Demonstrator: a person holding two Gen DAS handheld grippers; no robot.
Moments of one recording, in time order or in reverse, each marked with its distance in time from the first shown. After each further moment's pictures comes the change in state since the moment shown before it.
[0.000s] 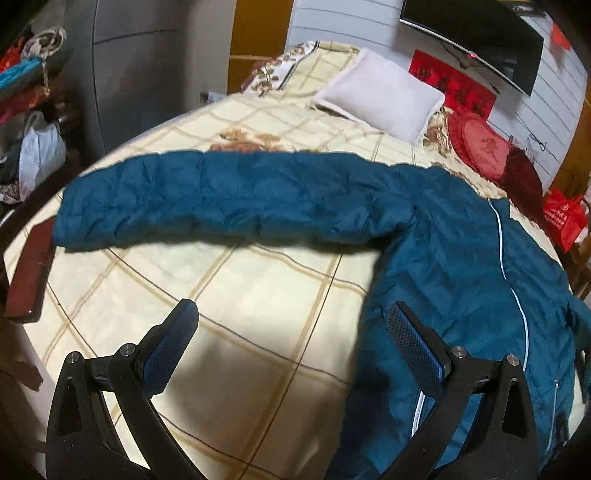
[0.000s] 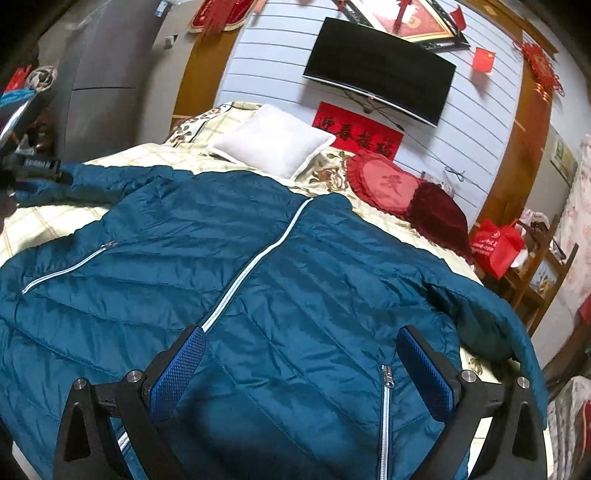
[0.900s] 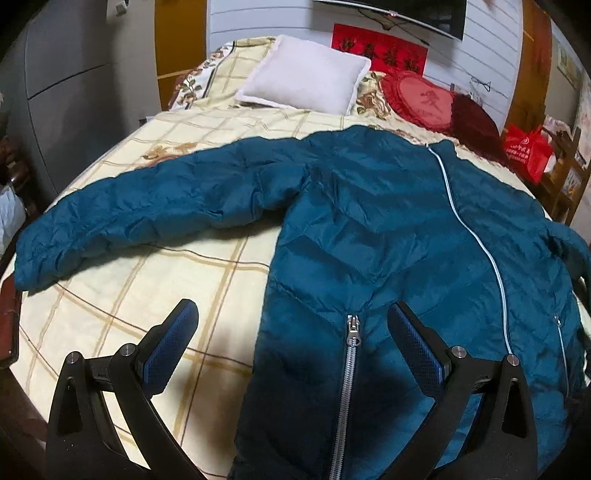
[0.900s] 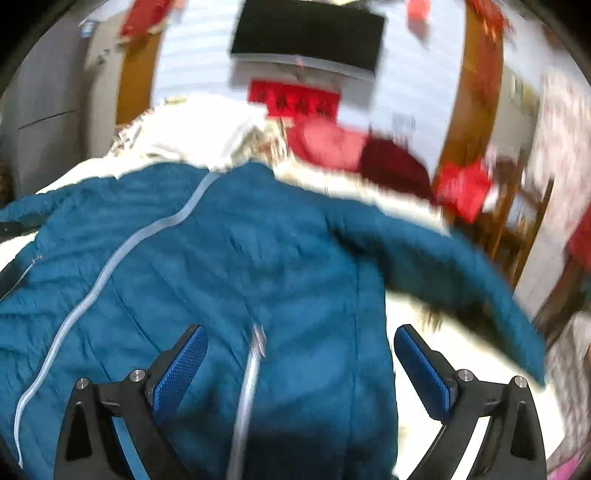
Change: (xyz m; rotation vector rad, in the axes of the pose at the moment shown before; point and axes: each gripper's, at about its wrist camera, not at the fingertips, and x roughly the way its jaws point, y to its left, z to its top) left arm 0.008 -0.088 -0.026 0.246 0.016 -0.090; right arm 0.026 -0.122 -0.051 0.211 0.136 -0.037
